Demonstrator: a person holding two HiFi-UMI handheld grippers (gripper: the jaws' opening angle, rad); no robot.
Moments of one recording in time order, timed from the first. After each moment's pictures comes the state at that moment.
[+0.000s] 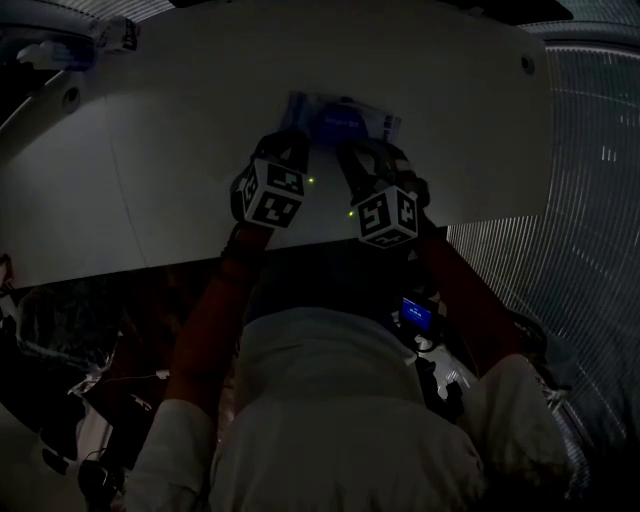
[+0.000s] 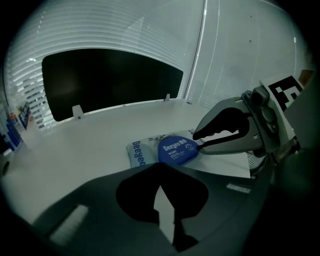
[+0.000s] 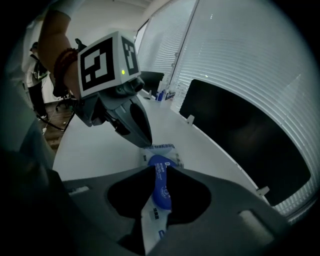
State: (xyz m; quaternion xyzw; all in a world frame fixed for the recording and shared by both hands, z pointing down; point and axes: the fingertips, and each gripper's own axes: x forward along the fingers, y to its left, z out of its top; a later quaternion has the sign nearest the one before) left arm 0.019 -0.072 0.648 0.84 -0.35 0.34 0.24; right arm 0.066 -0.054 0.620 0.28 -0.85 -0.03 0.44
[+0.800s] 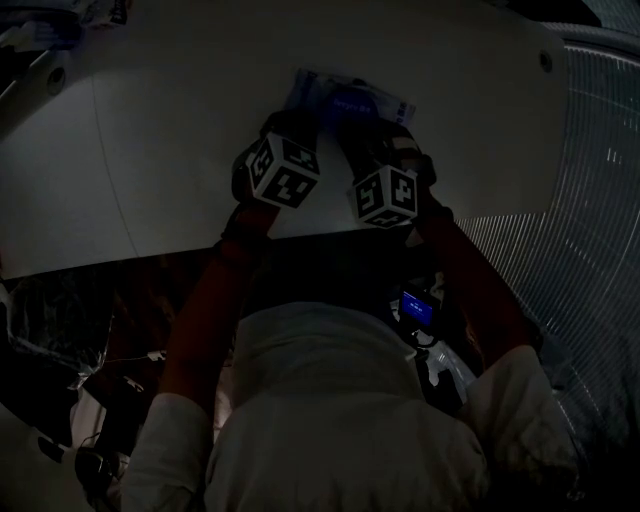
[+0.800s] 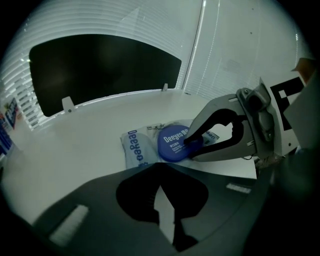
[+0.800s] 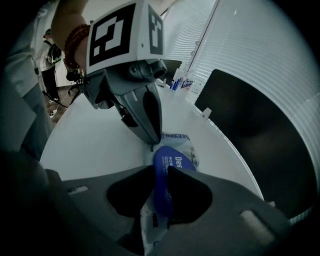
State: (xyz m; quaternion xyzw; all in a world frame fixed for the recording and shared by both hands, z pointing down) left arm 0.027 -0.072 0.677 0.83 -0.32 0.38 0.25; right arm 0.060 -0.055 0.668 0.22 -0.84 -0.08 0.49
